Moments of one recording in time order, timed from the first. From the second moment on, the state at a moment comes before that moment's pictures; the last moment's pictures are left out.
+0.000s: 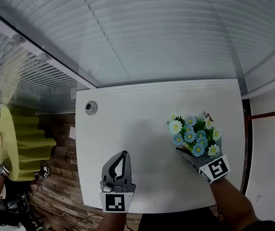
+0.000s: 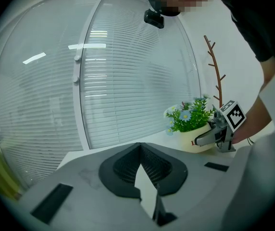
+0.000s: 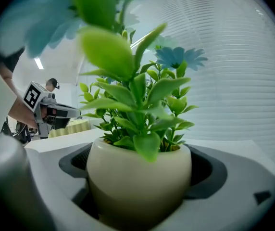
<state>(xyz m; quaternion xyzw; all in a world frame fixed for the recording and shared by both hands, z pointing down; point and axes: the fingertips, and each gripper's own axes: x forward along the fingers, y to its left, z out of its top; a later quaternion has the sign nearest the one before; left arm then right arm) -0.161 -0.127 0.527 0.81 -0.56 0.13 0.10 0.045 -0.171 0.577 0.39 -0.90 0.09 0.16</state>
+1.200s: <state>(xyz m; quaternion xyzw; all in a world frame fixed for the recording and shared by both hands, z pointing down) -0.171 -0.119 0.450 0.80 -0.58 0.12 0.02 0.068 -0.148 0.562 0.41 -0.89 0.12 0.16</state>
